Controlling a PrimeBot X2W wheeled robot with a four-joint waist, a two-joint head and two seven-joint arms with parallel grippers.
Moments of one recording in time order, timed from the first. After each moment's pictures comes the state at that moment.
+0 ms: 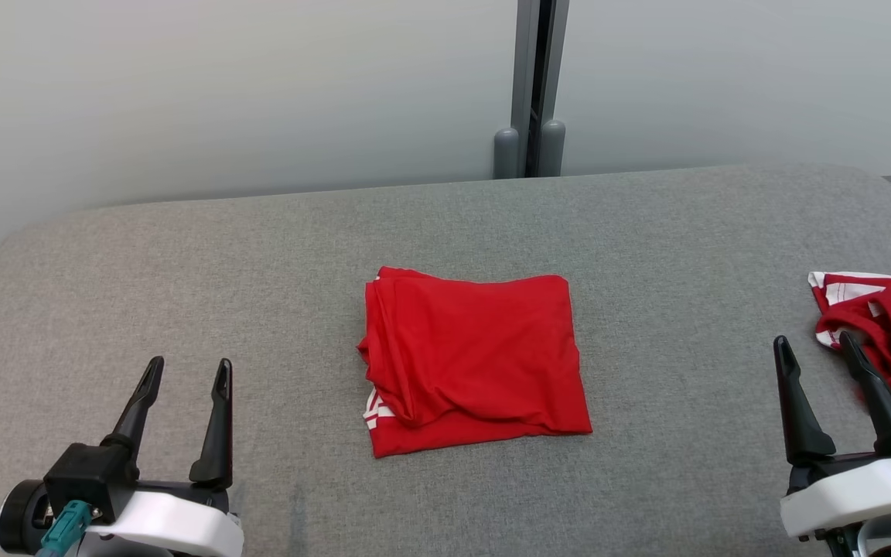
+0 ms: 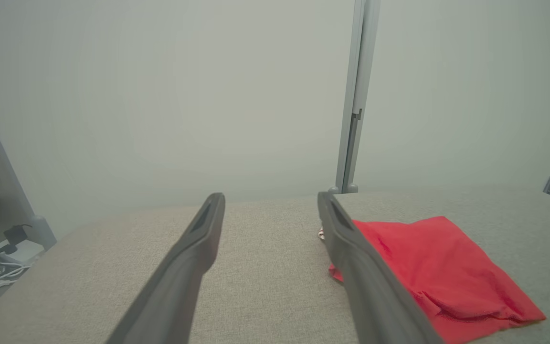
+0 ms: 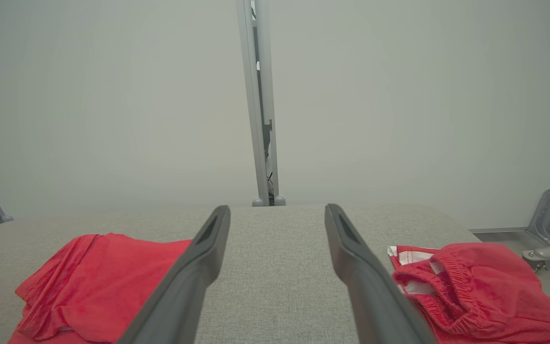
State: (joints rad) left arm 0.02 0.32 -0.24 -0.02 -0.40 0.18 -0.17; right arm 0.01 -0.08 -0.07 -0.04 0.19 0.13 -0.04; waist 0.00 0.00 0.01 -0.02
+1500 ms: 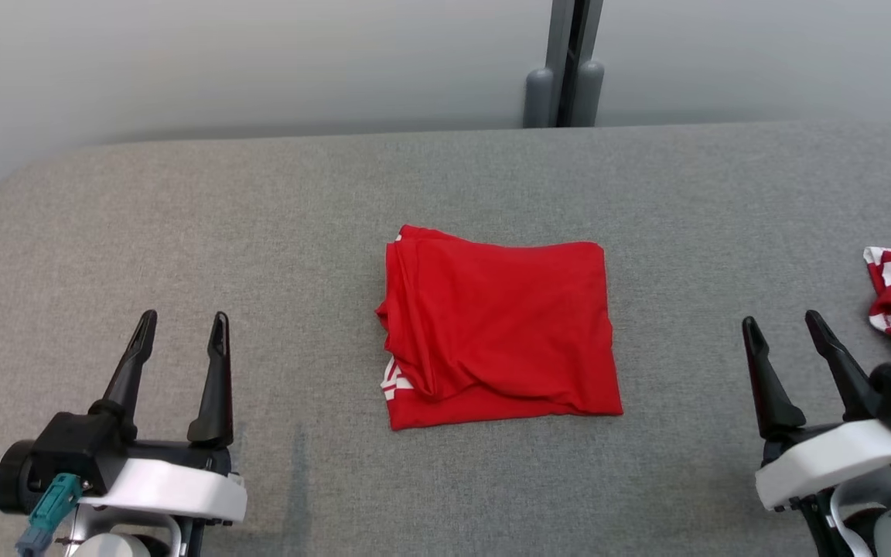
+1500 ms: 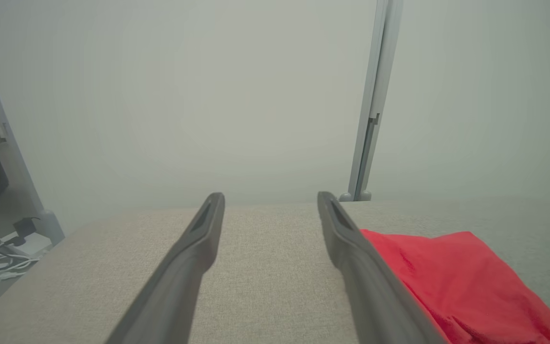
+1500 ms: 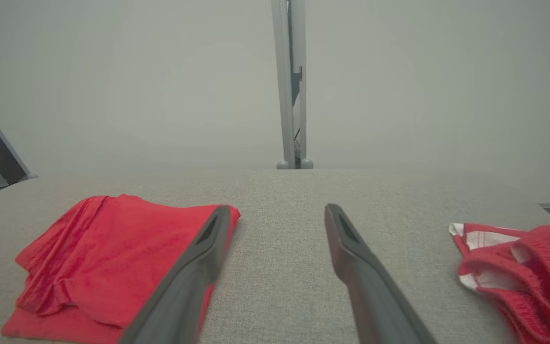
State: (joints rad) left arm -0.04 0.32 -0.25 -0.06 -0.42 0.20 -0.19; right arm -0.06 -0.09 -0.03 0.01 0.21 0.13 0.01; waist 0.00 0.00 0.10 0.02
